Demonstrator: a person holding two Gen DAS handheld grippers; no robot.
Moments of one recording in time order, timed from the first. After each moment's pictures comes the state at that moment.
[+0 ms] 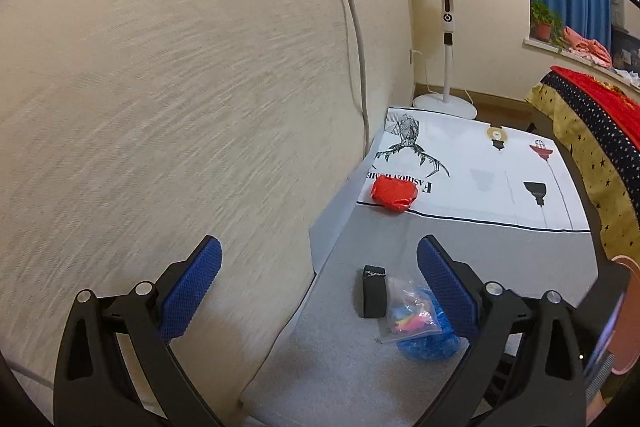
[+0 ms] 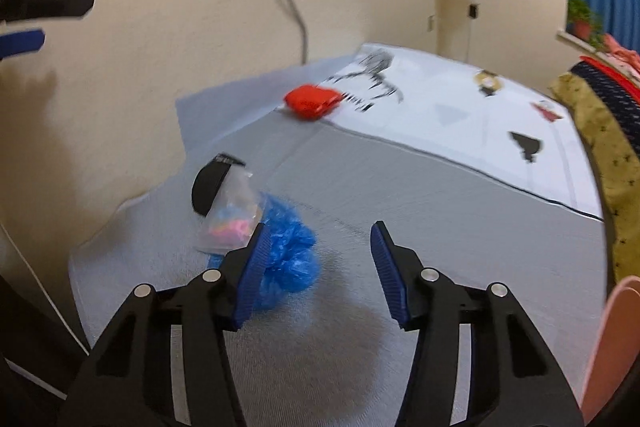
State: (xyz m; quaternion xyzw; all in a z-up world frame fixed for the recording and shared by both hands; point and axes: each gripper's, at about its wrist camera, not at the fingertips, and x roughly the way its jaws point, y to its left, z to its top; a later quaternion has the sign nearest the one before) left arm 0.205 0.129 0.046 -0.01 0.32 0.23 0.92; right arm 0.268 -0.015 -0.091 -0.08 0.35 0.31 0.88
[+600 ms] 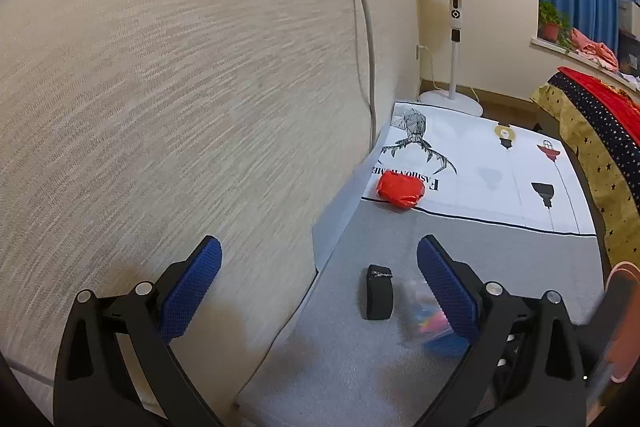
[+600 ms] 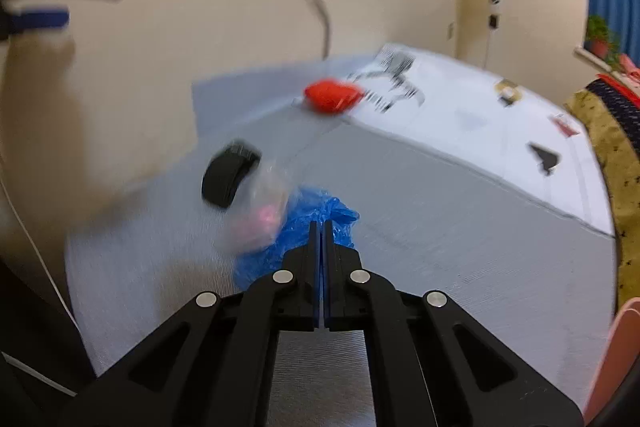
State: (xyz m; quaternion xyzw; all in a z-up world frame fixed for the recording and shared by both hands) left arm 0.215 0.138 0.037 -0.02 0.33 0.24 0.91; right arm 0.261 -0.017 -0.087 -0.09 0.32 0.32 0.89
